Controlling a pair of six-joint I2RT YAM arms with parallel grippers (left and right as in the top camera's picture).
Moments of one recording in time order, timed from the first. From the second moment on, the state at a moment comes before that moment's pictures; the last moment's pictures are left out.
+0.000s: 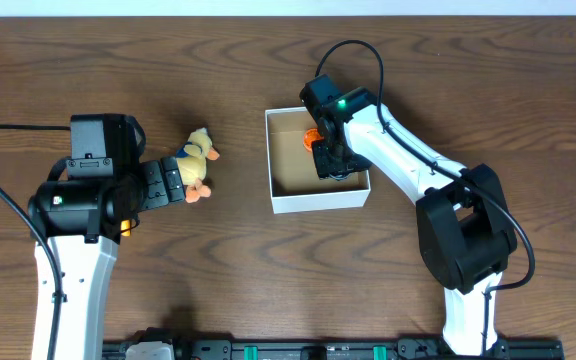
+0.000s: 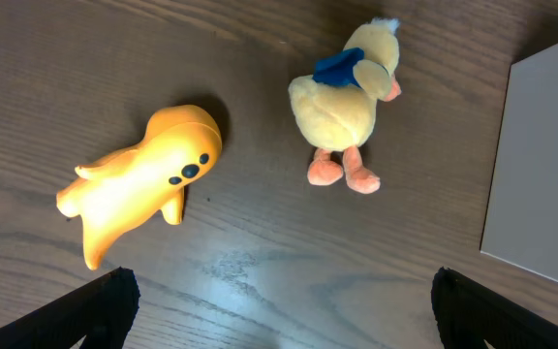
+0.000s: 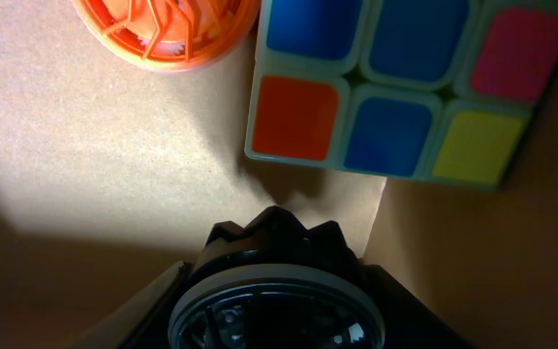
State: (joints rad) left arm 0.02 1.17 1.20 -1.13 -0.06 -0.20; right arm 0.54 2.10 1.63 -1.05 0.07 0.37
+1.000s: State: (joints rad) left arm 0.02 1.17 1.20 -1.13 -0.06 -0.20; right arm 0.54 2.10 1.63 -1.04 0.07 0.41
